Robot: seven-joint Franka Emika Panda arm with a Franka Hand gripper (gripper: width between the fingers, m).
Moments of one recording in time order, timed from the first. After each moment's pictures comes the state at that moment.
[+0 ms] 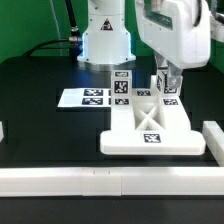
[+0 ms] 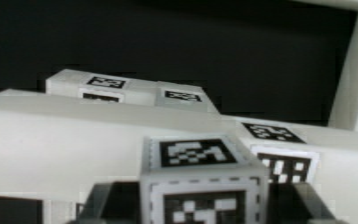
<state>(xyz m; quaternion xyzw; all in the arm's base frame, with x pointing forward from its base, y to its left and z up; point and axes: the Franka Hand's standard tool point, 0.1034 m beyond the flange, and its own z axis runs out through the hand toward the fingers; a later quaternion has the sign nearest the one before) 0.579 0.062 0.116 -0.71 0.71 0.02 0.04</state>
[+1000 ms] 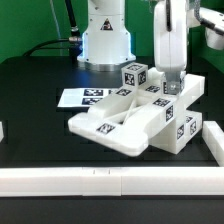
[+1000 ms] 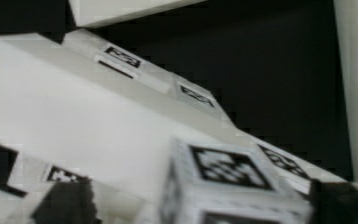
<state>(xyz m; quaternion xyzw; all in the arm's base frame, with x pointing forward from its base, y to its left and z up) 0.578 0.071 0.113 -0.62 0.78 0.03 0.04</state>
